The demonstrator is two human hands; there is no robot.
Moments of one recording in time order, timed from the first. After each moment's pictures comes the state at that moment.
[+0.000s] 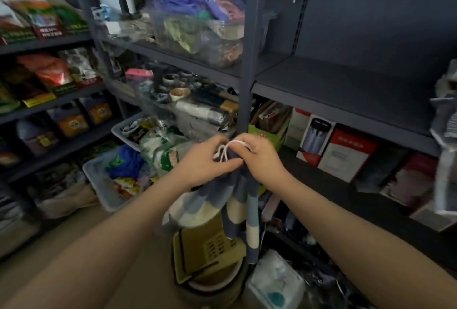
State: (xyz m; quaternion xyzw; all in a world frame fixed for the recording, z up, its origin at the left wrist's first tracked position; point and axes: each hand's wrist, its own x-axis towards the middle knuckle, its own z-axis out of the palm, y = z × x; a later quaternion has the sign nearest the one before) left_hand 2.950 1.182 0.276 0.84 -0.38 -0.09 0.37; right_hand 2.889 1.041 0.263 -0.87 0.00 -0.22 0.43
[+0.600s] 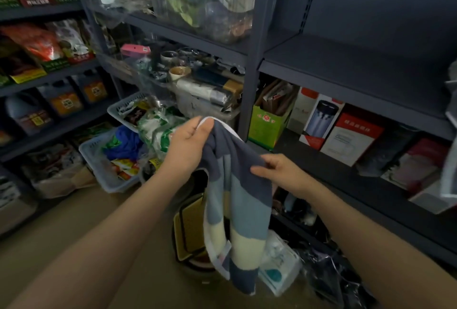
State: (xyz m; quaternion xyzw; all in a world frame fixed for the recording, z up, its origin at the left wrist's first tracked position) left_hand 2.946 1.205 0.257 0.73 -0.21 -0.06 0.65; right_hand 2.857 1.010 0.202 -0.84 0.07 0.04 0.54
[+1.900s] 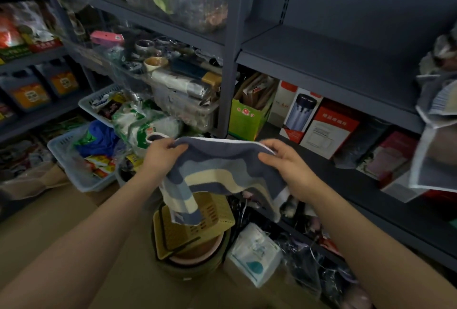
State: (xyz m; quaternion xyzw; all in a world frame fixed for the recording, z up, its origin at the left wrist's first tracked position) left_hand 2.983 1.192 0.197 0.86 -0.09 -0.16 0.48; right_hand 2.827 0.989 0.221 -0.73 0.16 -0.07 0.66
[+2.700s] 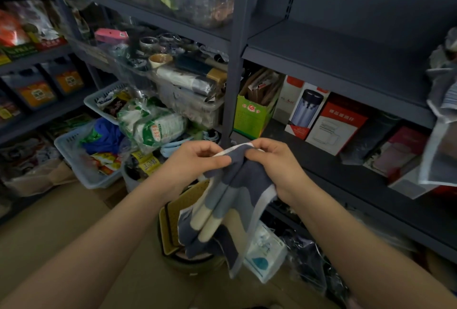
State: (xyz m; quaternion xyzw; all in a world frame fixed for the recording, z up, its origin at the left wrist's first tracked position) left_hand 2.921 1.191 0.238 0.70 -0.26 -0.29 0.60; right_hand 2.836 1.044 0.241 -0.69 0.23 -0.11 0.68
